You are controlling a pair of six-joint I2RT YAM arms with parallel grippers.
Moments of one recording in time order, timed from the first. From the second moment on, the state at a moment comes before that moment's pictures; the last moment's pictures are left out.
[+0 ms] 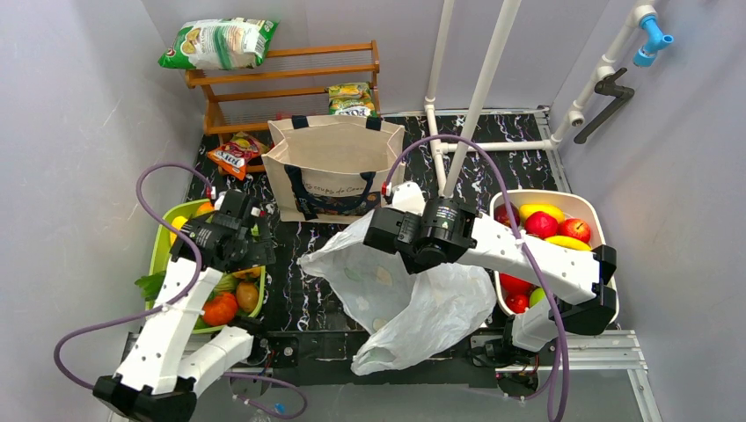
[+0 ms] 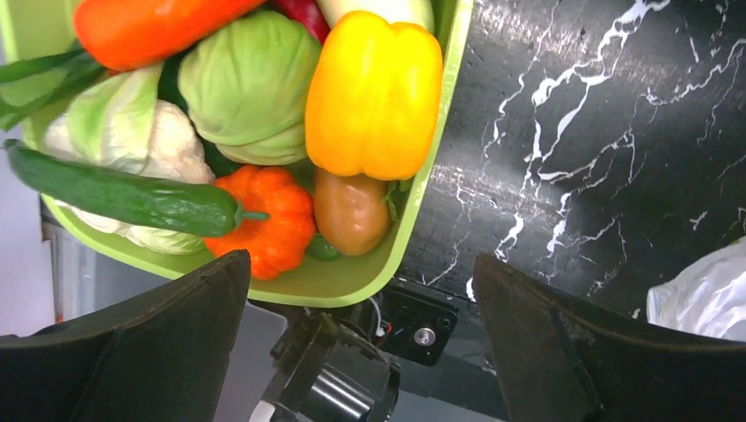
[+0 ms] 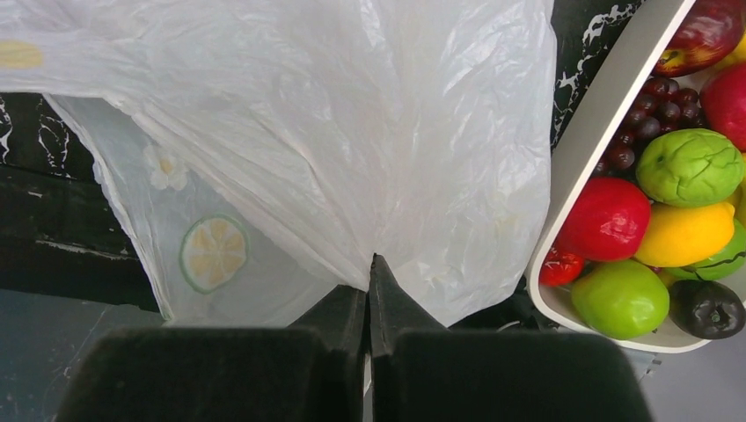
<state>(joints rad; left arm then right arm) -0.40 0.90 1.15 -1.46 -0.45 -0.54 1.32 1.53 1.75 -1.58 0.51 0.86</state>
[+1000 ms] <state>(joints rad) 0.05 1.07 0.91 -0.99 -0.15 -0.04 1.32 1.49 1.67 -1.50 0.47 0.85</state>
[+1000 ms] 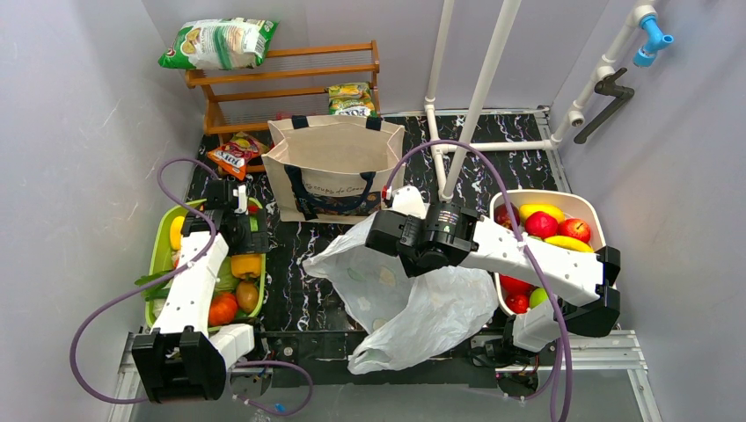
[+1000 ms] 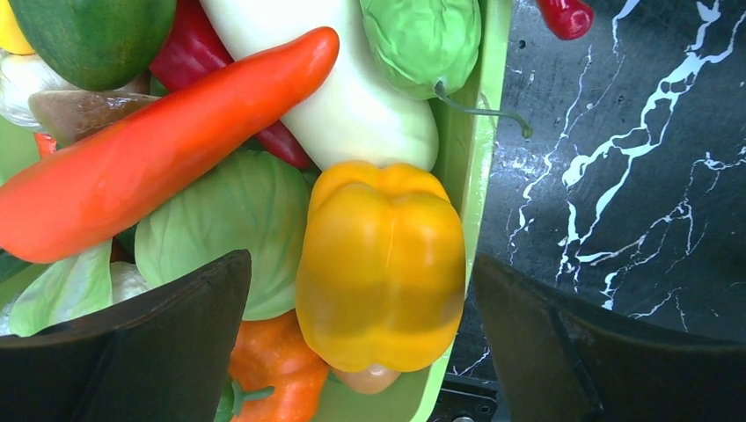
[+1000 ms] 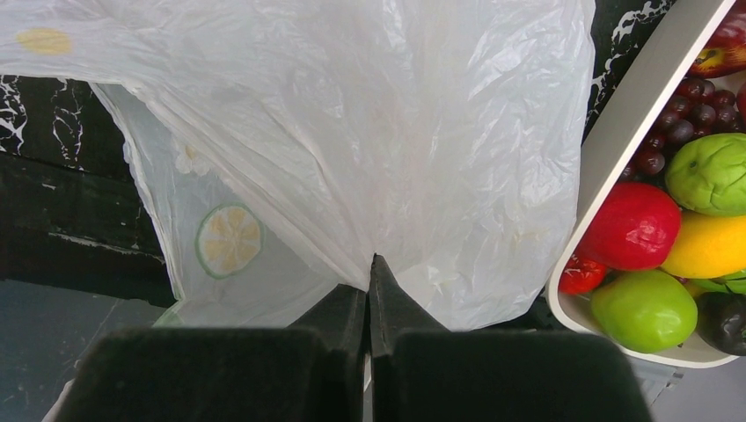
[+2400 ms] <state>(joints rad) 0.05 0.93 1.20 -1.19 0.27 -0.28 1.32 1.49 1.68 -1.47 0.45 0.86</state>
